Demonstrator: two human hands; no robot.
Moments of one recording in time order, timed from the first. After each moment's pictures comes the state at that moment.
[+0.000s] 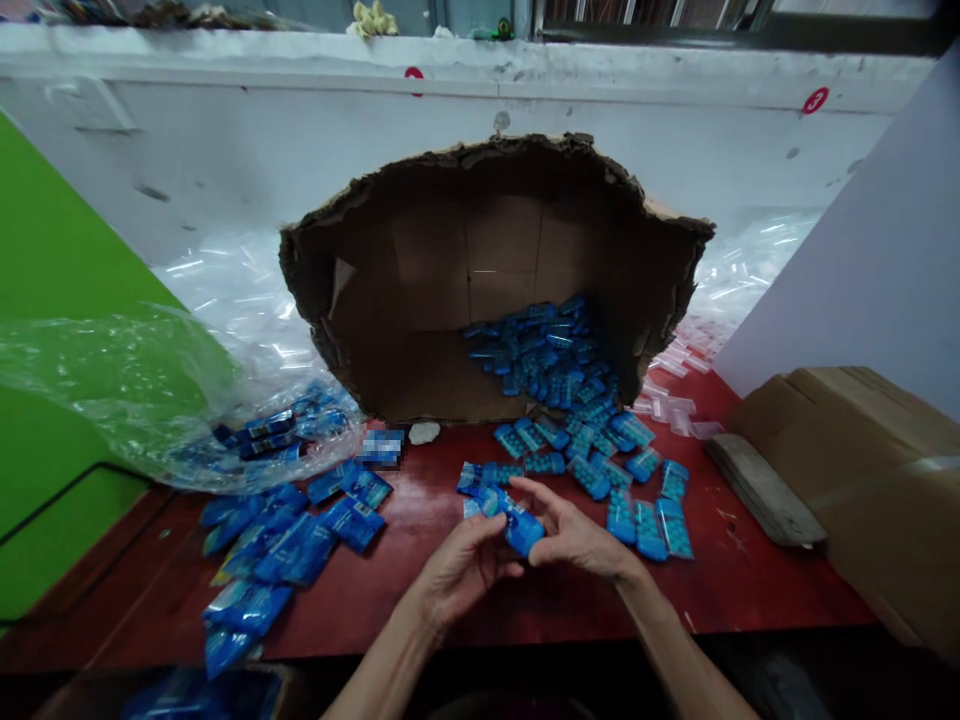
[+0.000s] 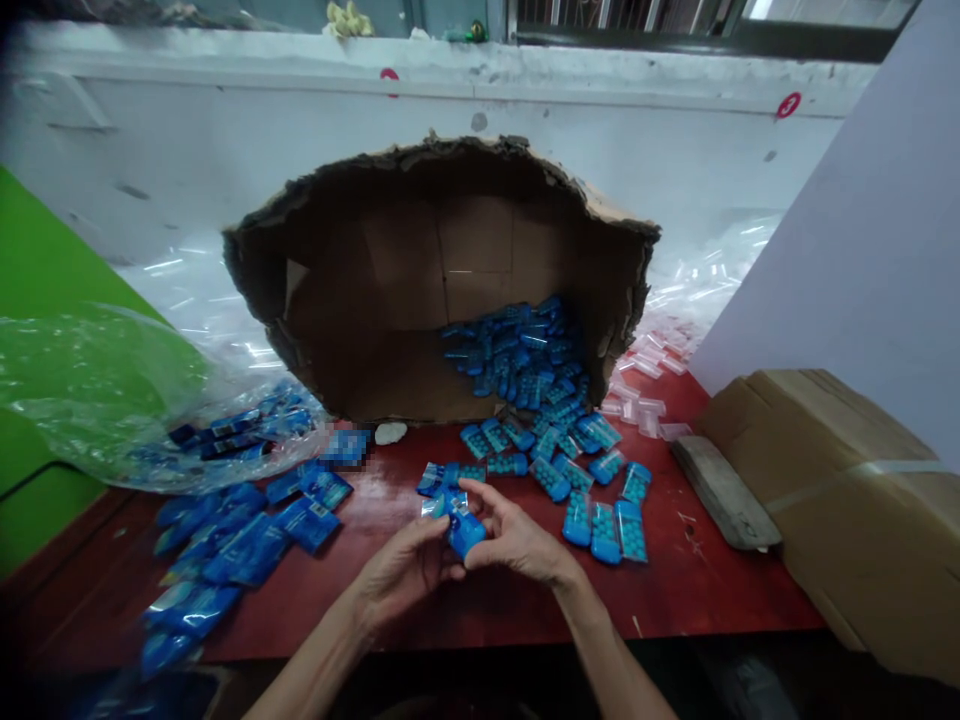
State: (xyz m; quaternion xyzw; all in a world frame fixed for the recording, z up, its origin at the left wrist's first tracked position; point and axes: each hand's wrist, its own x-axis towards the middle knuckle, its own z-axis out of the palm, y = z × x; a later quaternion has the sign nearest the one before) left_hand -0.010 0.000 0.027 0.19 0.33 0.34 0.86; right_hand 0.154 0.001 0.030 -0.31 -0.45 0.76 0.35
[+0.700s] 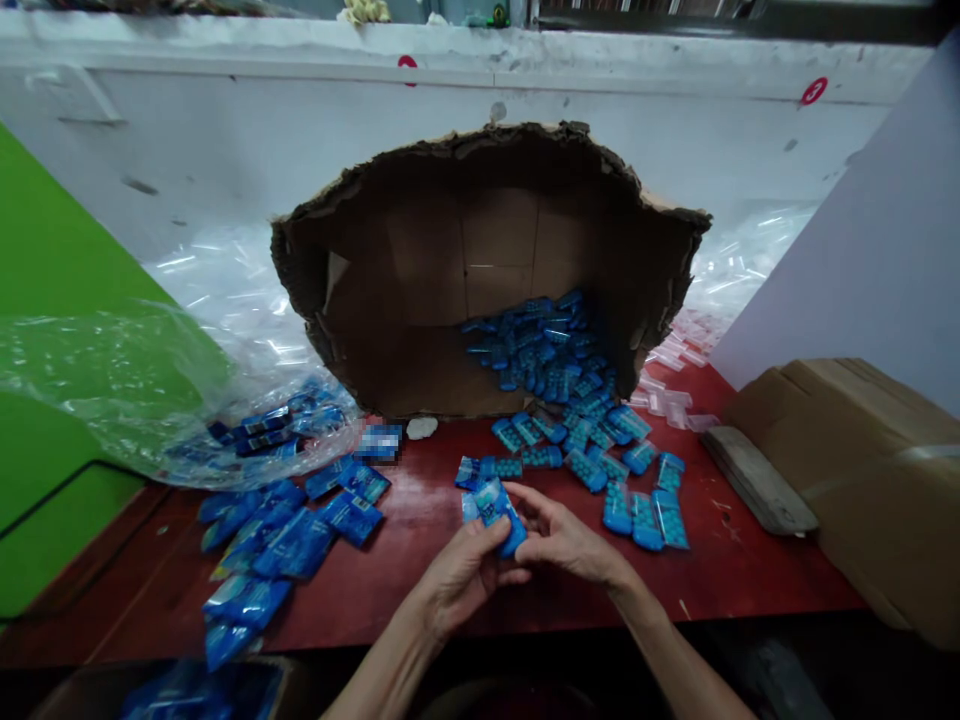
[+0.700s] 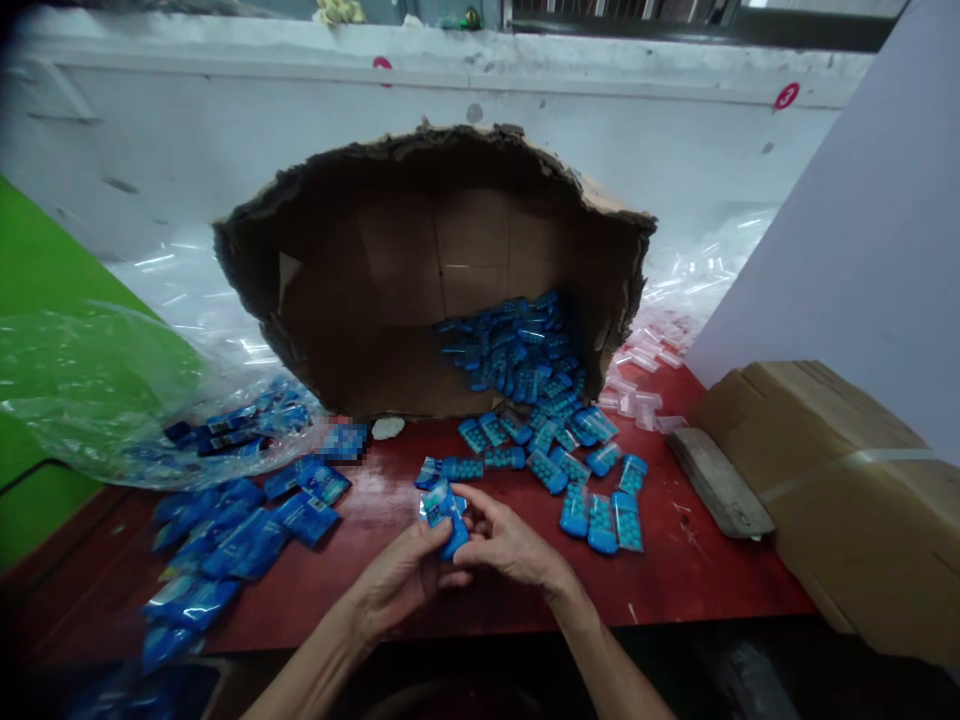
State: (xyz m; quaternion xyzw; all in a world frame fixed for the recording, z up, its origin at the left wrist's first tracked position) left_hand -0.008 -0.012 0.032 0.22 0.37 0.32 0.85; right_hand 0.151 -0.006 0.015 -0.32 -0.48 0.74 0.35
